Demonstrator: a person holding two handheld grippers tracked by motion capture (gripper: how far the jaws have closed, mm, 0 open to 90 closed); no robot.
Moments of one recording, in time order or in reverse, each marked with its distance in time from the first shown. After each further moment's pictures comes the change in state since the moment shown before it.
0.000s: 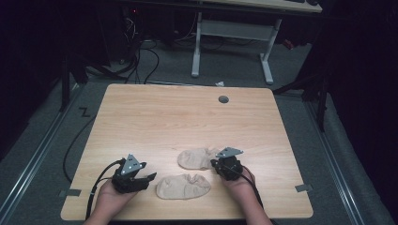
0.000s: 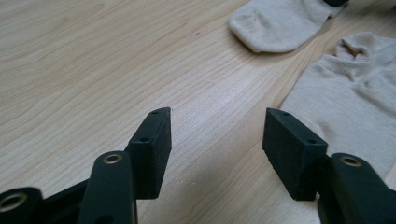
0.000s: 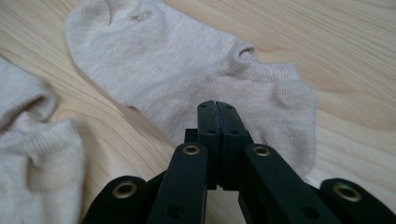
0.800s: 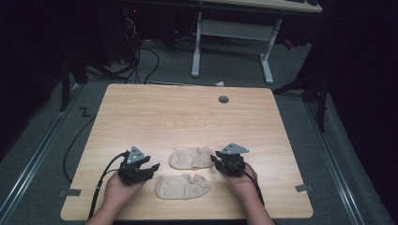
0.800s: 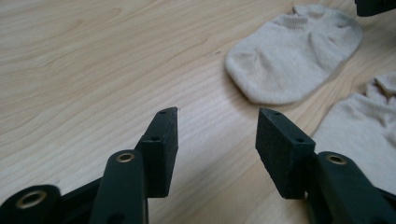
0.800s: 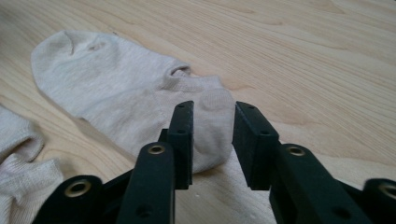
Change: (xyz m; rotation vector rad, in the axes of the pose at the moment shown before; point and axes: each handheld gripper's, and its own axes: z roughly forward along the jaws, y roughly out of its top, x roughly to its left) left arm 0.008 0.019 0.024 -0.020 0.036 -0.105; right arm -0.012 0.004 -0.008 -0.126 -0.035 0.032
